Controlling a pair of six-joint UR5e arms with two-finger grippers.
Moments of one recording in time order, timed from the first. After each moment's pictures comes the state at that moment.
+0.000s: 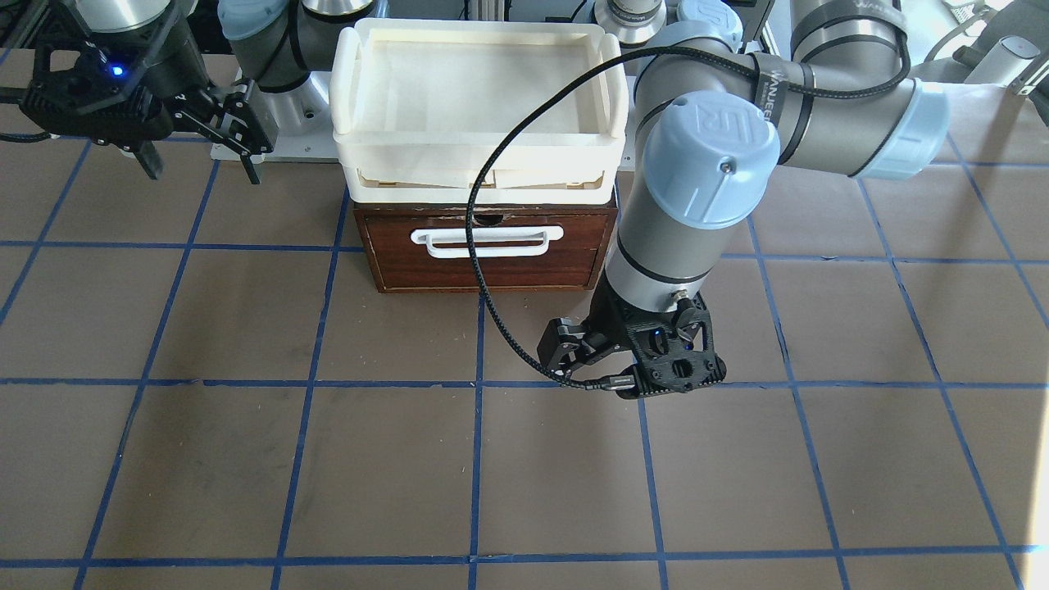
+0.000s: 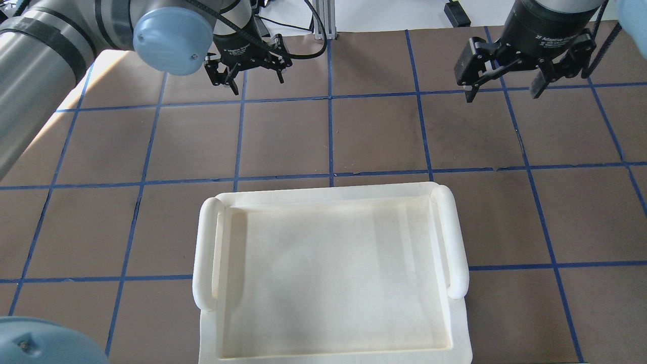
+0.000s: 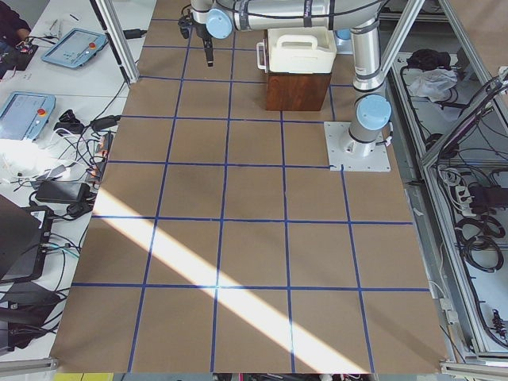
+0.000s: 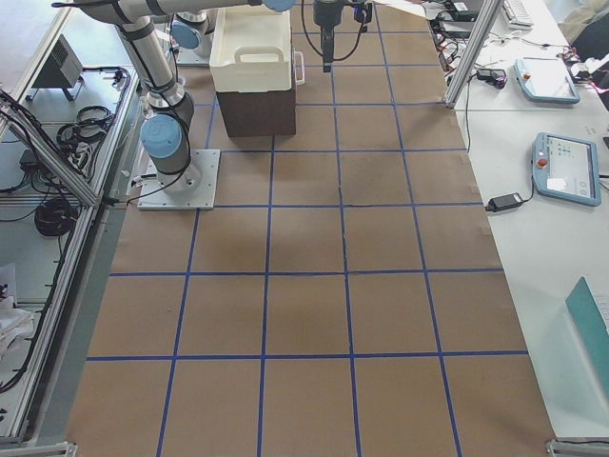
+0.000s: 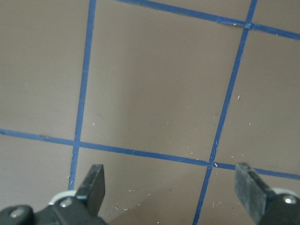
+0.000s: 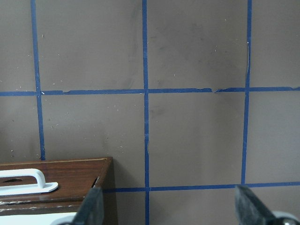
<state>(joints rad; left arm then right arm) -1.71 -1.93 -1.35 -1.34 1.53 -0.36 1.56 -1.60 1.48 -1.49 -1.61 -0.01</state>
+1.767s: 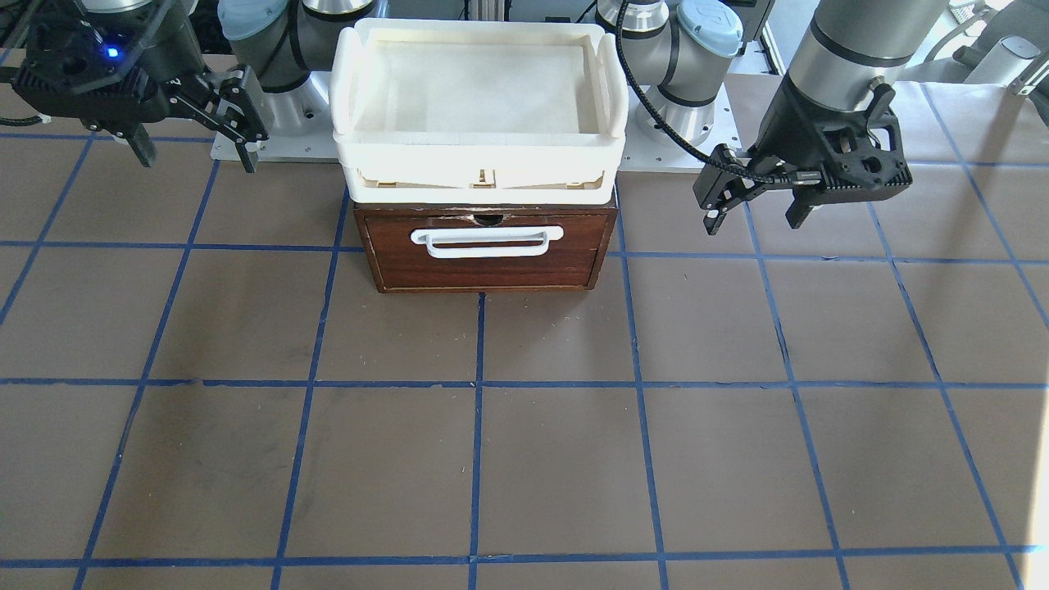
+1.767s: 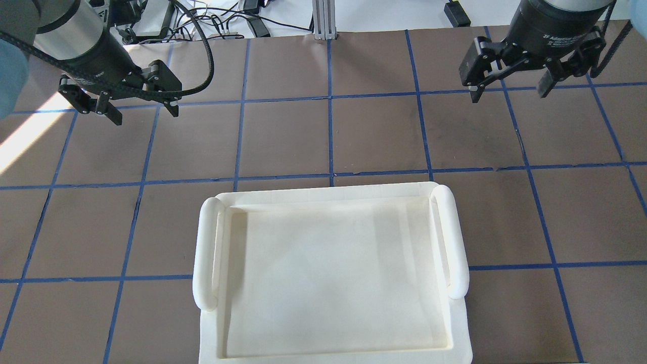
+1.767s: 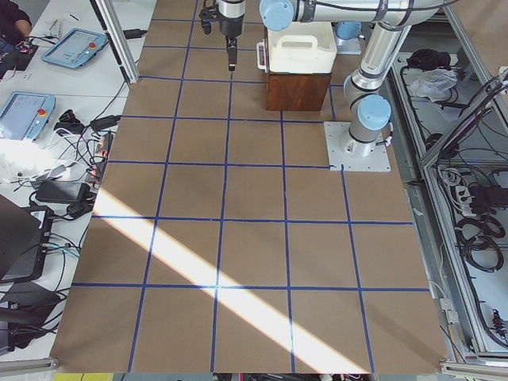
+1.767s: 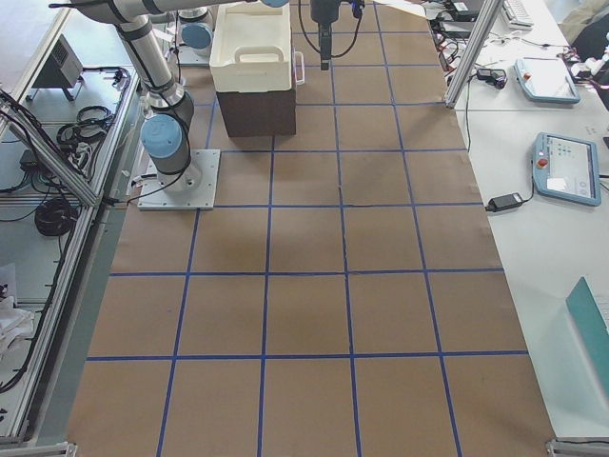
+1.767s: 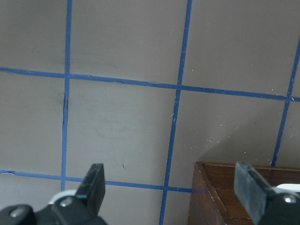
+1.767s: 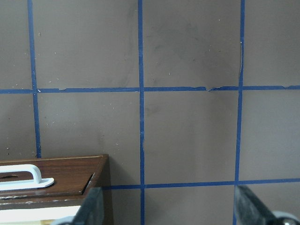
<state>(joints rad) -1.49 -1.55 -1.59 -1.52 1.57 -0.04 1.56 -1.62 1.48 -1.48 -1.63 -0.01</state>
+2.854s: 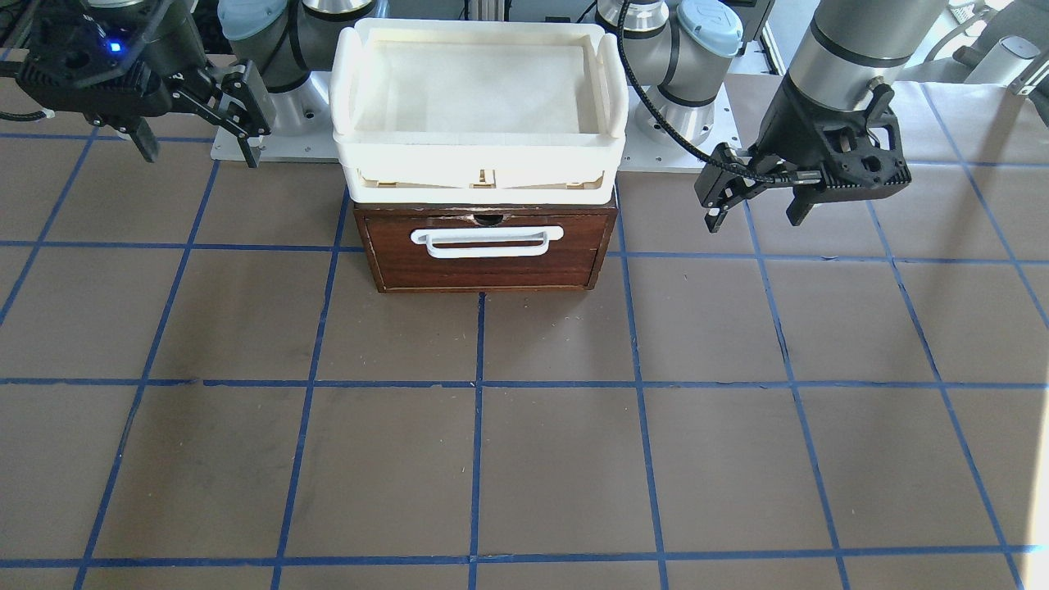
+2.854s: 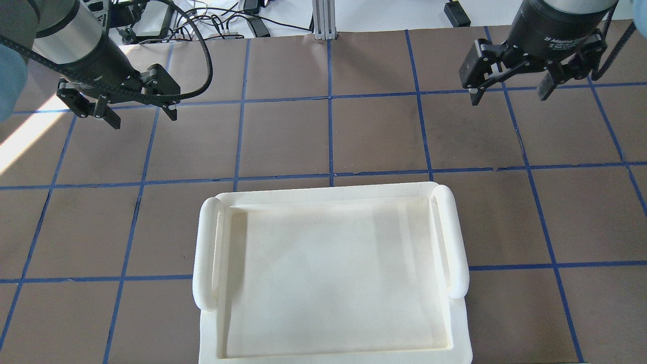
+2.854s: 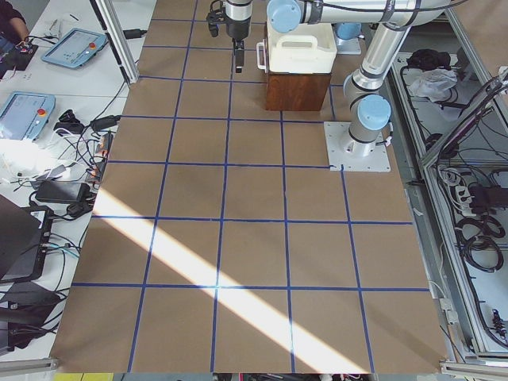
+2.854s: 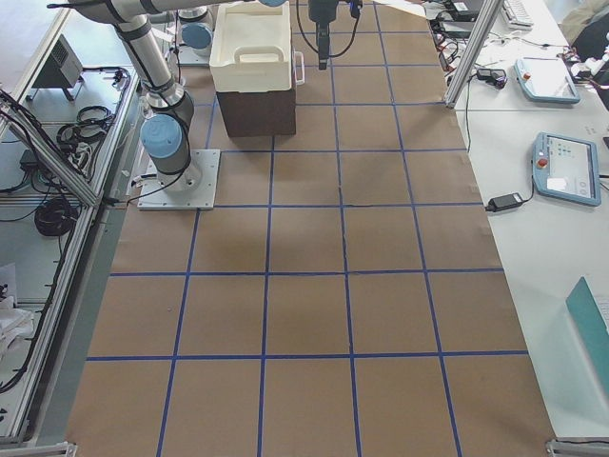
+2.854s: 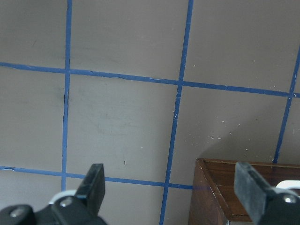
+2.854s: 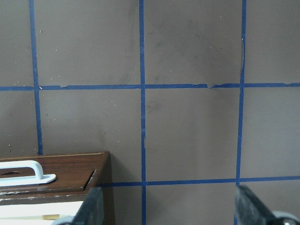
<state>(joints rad) -1.49 -1.54 -1.60 -1.52 1.58 -0.04 1.56 -1.63 1.49 -1.47 -1.62 -0.01</state>
